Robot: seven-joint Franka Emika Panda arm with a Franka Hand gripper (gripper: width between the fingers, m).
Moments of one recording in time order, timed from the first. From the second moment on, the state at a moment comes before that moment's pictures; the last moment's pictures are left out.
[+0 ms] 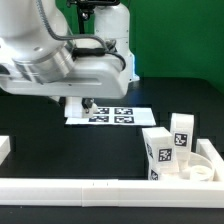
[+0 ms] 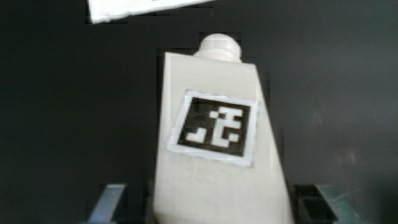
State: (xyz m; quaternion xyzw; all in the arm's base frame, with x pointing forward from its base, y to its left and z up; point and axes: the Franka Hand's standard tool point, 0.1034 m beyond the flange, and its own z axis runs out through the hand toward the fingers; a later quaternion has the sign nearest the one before) arm 0.541 -0.081 0.093 -0.94 0.13 0.29 0.07
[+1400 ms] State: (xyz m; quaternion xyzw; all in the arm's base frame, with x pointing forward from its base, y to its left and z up) arm 0.653 0.092 0.188 -0.98 -0.05 -0.20 -0.02
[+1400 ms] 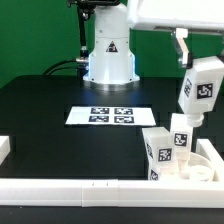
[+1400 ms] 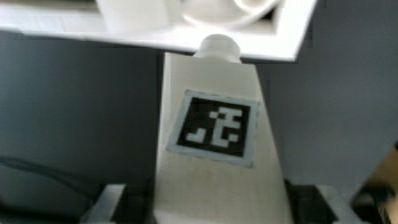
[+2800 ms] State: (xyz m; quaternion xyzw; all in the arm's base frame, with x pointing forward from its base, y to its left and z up) arm 0.621 0.134 0.116 -0.95 -0.18 -0.24 -0.06
